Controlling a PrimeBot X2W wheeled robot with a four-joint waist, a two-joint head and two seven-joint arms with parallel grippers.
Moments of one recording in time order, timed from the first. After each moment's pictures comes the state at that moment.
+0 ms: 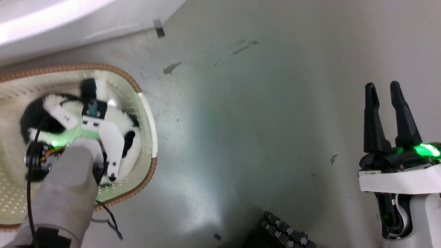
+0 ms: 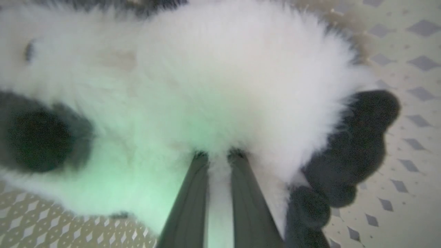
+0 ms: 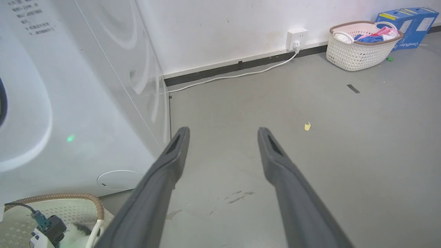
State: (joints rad) left arm -0.93 0.27 -0.39 1.27 -0.22 0.03 0.27; right arm -0.26 -0.05 -0.03 -0.05 0.45 0.13 -0.26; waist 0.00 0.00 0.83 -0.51
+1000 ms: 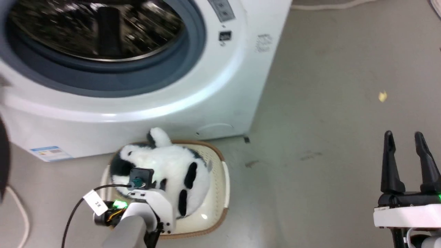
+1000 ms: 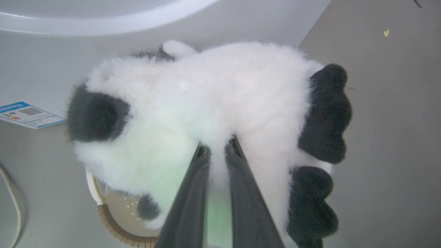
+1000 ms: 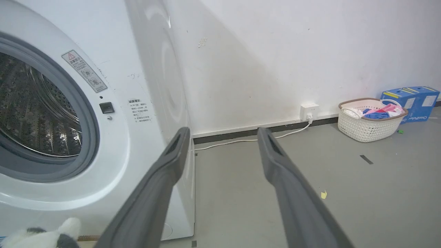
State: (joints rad) left arm -0.59 0.09 -0.34 1.17 -0.35 -0.05 -0.25; right arm -0.06 -0.05 -0.14 -0.07 0.22 0.13 -0.26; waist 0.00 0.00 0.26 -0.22
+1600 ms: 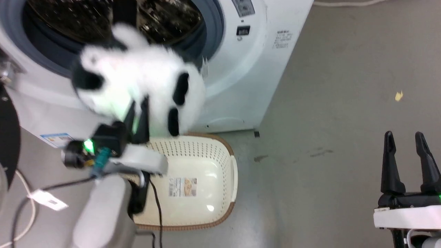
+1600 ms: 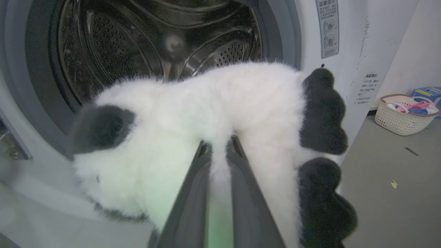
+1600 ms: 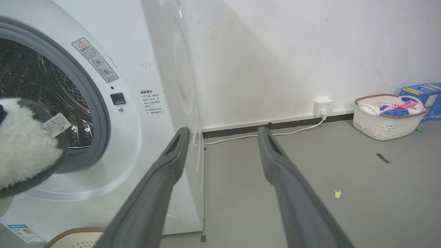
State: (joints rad) left arm -0.44 0.16 -0.21 0.29 -0.22 0.07 -0.26; right arm -0.05 -0.05 -0.14 -0.08 0.22 0.13 -0.26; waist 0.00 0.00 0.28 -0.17
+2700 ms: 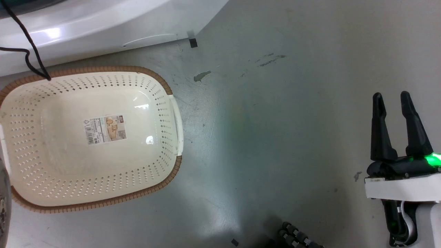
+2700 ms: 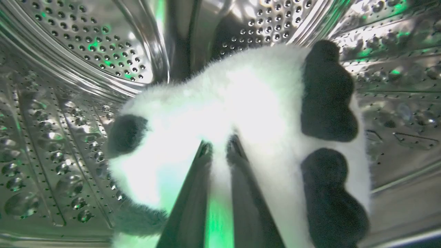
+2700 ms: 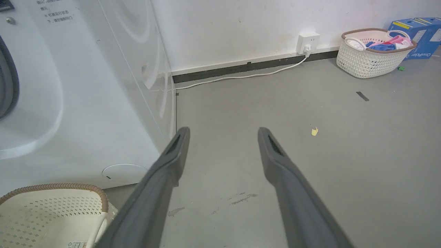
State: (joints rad) left arm -1.44 0.42 -0.18 0.85 -0.09 0.06 0.05; right arm -0.21 -0.05 -0.07 -0.06 0.35 0.13 -0.26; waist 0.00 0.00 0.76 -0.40
